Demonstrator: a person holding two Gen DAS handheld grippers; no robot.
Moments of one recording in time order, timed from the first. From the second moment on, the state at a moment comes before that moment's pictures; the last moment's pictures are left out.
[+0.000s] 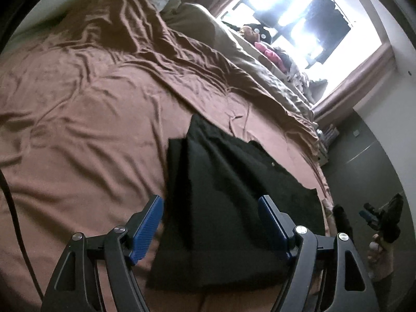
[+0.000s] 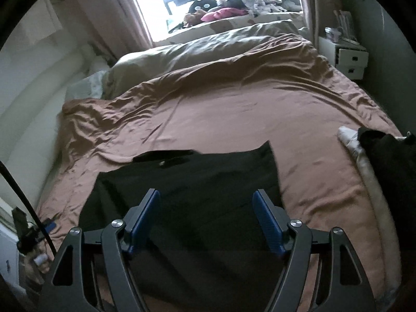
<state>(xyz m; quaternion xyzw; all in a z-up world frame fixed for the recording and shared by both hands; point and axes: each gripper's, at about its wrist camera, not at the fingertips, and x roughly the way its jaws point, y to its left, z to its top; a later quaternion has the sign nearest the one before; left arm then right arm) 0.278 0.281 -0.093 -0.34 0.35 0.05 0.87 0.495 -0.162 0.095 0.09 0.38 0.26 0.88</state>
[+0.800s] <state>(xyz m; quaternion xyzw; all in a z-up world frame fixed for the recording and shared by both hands) 0.224 0.256 -0.178 -0.38 0.39 0.06 0.84 0.438 -0.036 -0.005 -0.04 0.49 0.32 0.81</state>
